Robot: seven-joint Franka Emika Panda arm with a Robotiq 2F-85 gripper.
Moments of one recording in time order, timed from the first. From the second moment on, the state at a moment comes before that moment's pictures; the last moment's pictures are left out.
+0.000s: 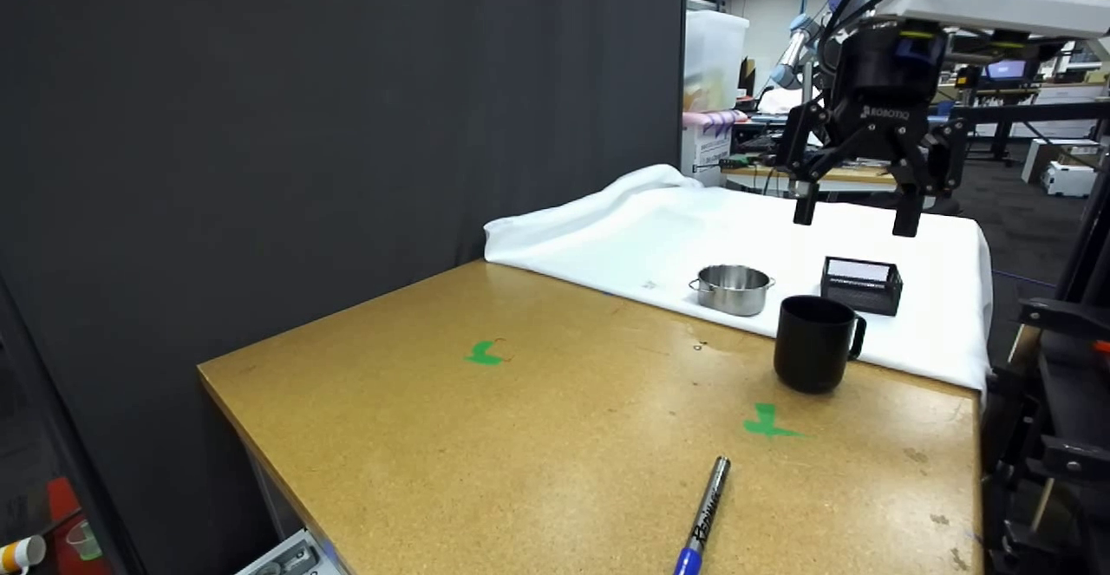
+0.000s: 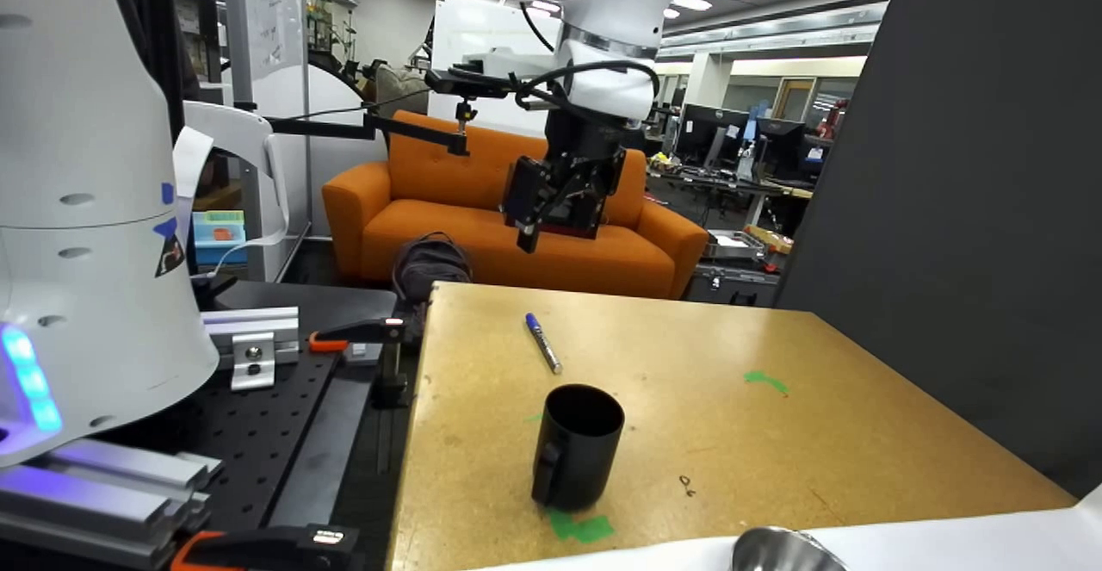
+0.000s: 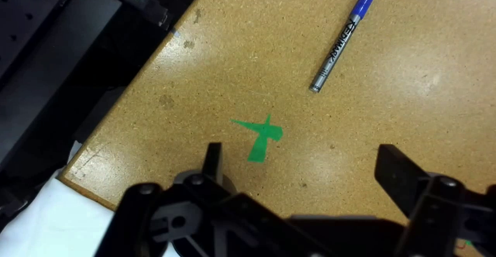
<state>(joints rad) 0.09 -0.22 0.12 -2.79 0.51 2.56 0.64</state>
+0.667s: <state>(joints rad) 0.15 -0.14 0.13 -2.78 0.65 2.56 0.65</state>
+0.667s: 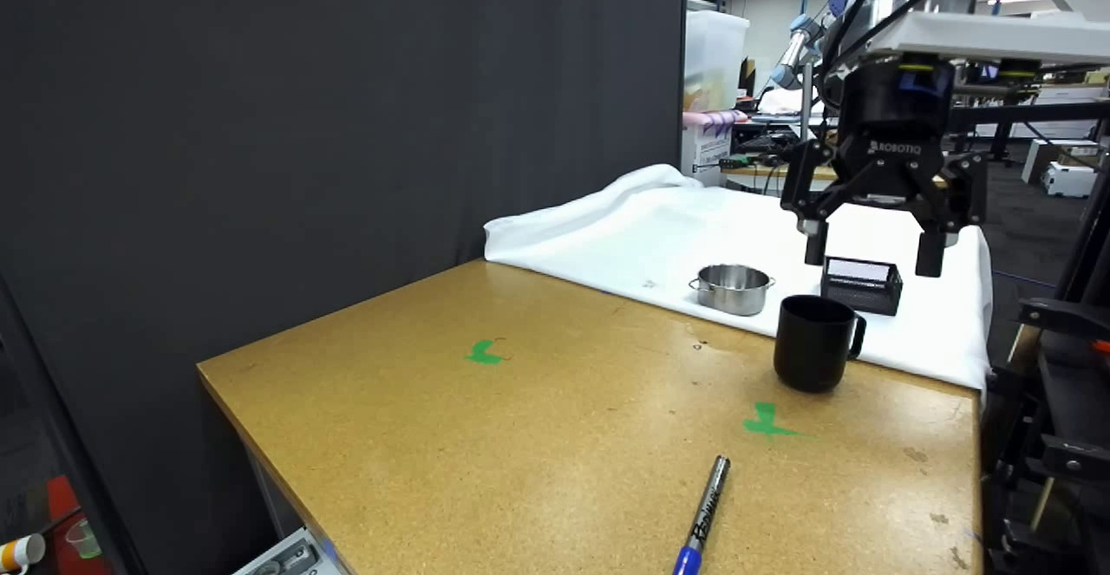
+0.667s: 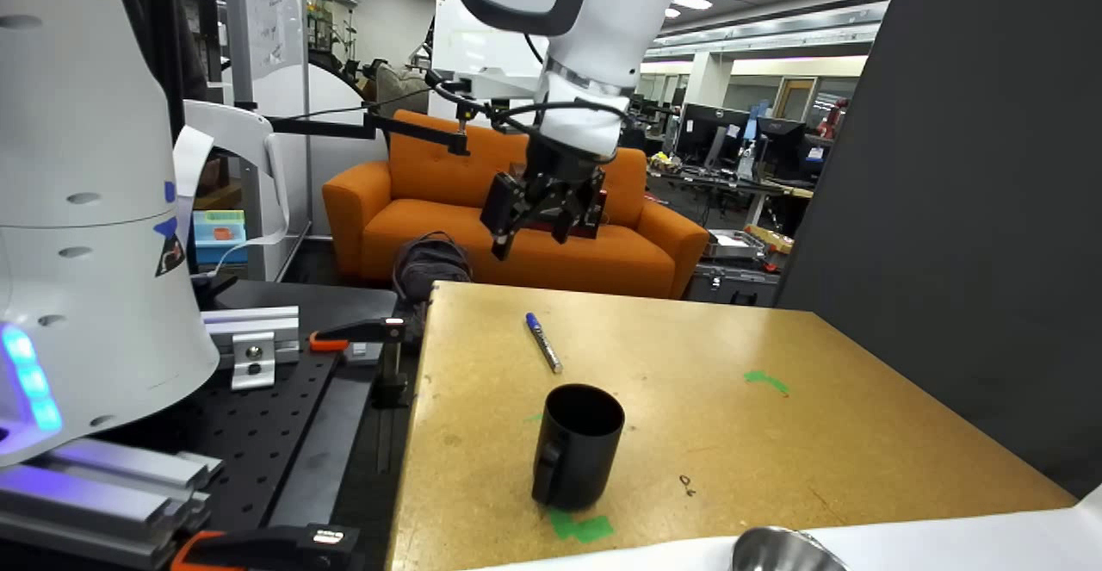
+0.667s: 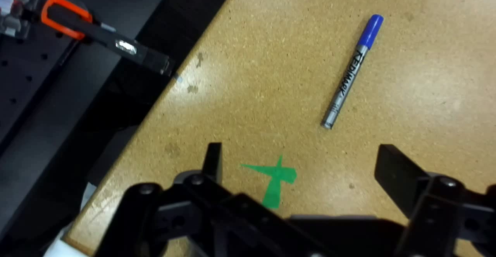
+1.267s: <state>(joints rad) 0.21 0.09 0.20 -2.70 0.98 2.62 0.63</state>
